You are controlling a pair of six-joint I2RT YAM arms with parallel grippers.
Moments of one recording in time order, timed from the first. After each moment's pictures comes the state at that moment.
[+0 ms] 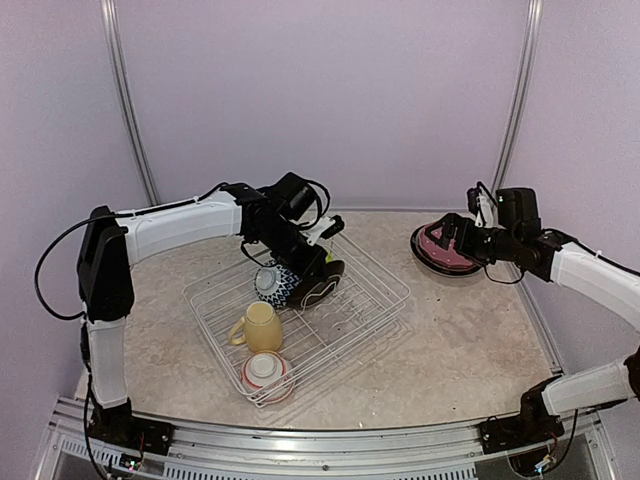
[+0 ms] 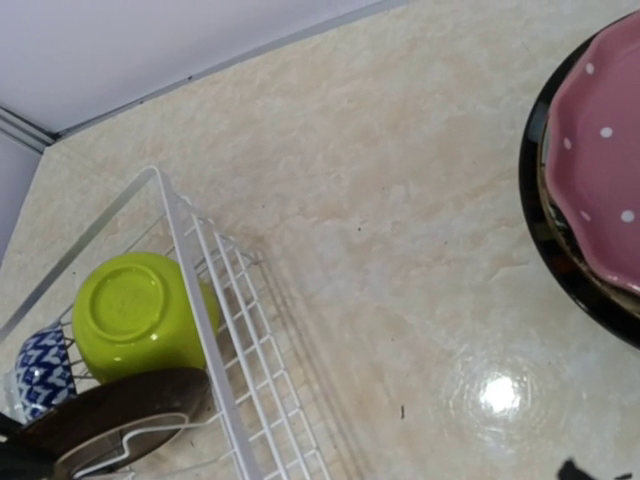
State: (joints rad) left arm -0.79 2.03 1.79 -0.79 0.26 -0.05; right arm 0.31 1.20 0.89 -0.19 -0.25 0.53
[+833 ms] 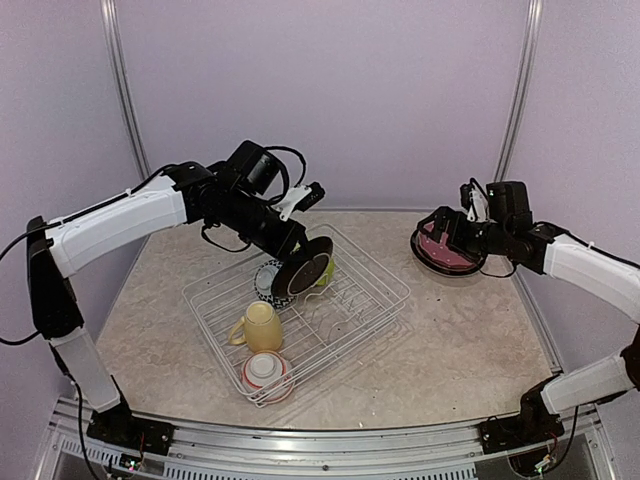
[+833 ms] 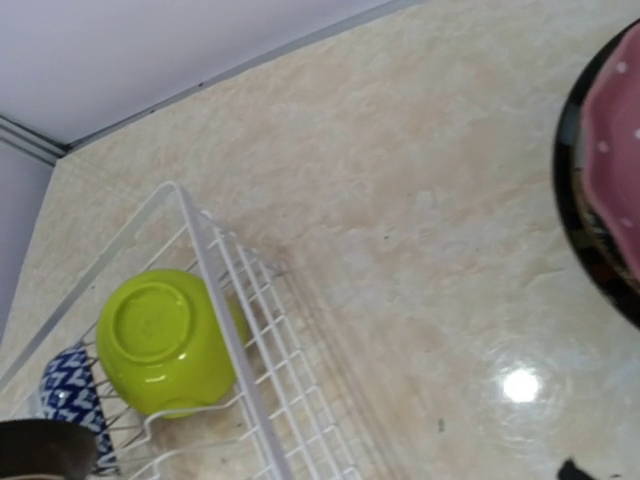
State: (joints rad) left arm -0.80 1.76 1.69 -0.80 0.30 -0.07; right arm 0.35 1.26 0.94 -0.19 -0.22 0.59
